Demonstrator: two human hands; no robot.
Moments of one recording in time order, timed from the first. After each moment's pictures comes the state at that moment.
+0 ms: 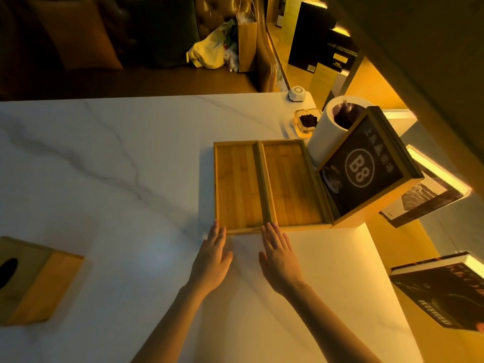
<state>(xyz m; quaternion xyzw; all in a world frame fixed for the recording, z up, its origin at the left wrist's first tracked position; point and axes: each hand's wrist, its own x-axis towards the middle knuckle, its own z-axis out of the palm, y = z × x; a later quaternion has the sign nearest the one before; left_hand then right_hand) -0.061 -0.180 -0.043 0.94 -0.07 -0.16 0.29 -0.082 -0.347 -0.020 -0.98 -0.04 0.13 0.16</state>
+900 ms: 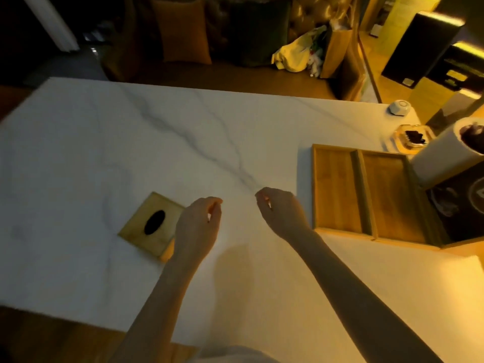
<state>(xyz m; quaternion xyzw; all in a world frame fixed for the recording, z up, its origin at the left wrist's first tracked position) -0.091 0.029 0.099 0.93 0.09 0.11 0.34 -0.029 -0.131 0.086 -0.95 -0.15 0.03 0.28</state>
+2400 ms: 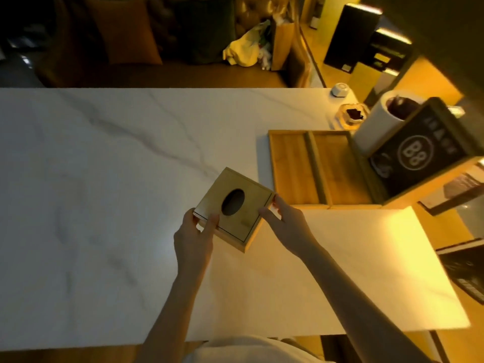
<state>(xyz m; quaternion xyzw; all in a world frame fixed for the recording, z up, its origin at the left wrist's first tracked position) -0.123 -0.029 0.073 0.86 0.17 0.06 0.47 -0.101 -0.202 0.081 -0.89 0.03 0.09 0.45</state>
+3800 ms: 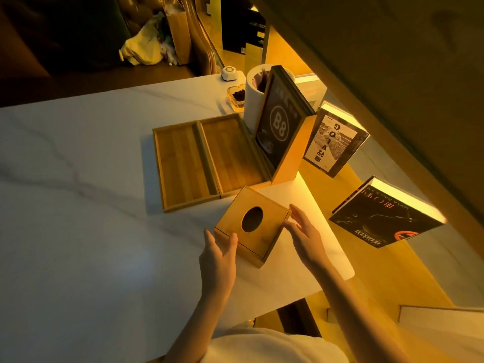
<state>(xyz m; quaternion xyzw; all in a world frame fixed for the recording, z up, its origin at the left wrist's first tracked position) -0.168 -0.291 0.020 0.88 0.08 -0.07 0.46 -0.184 -0.452 0.033 -0.78 0.28 0.01 0.56</state>
